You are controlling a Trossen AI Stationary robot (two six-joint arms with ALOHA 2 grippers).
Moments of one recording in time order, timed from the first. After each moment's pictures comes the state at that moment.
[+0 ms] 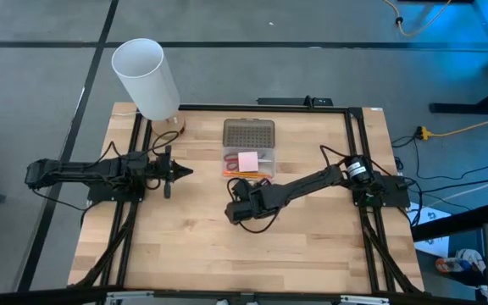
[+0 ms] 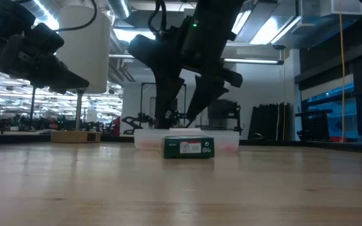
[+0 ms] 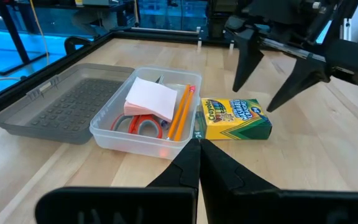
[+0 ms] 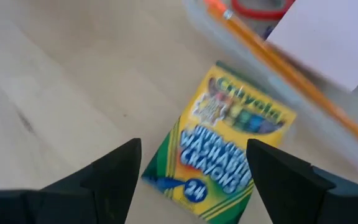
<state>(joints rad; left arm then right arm) 0.10 0.24 0.01 0.00 -0.03 -0.07 0.27 2.16 1.71 -0.82 0.47 1.04</state>
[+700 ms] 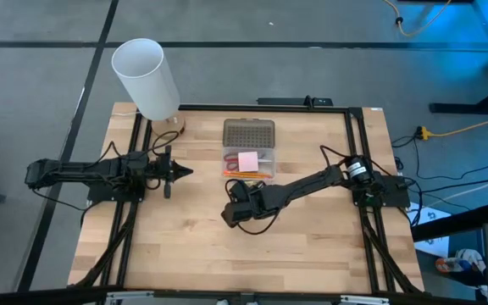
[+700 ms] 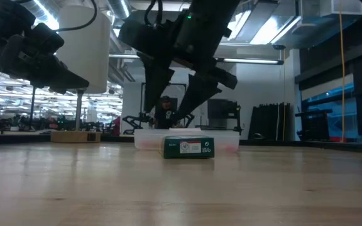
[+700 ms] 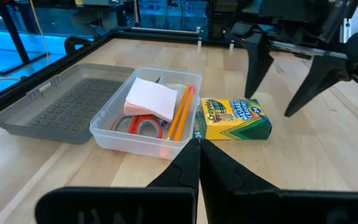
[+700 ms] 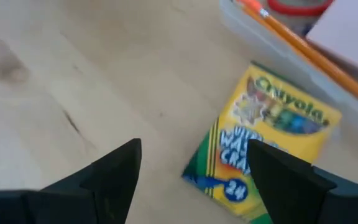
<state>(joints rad) 0.10 0.24 0.01 0.00 -0.03 -0.07 0.28 2.16 1.71 -0.74 0.42 1.04</state>
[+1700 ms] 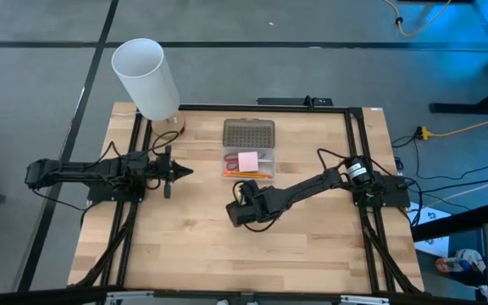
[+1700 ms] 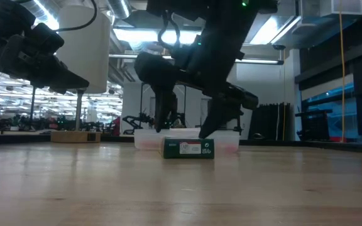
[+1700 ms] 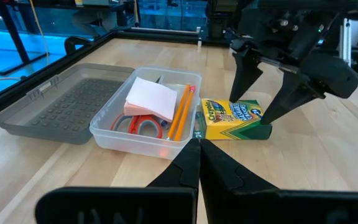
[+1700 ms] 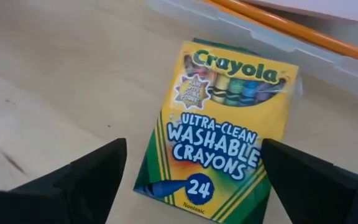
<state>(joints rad) 0.10 0.24 0.01 0.00 -0.03 -0.07 0.29 2.16 1.59 -0.70 0.50 1.35</state>
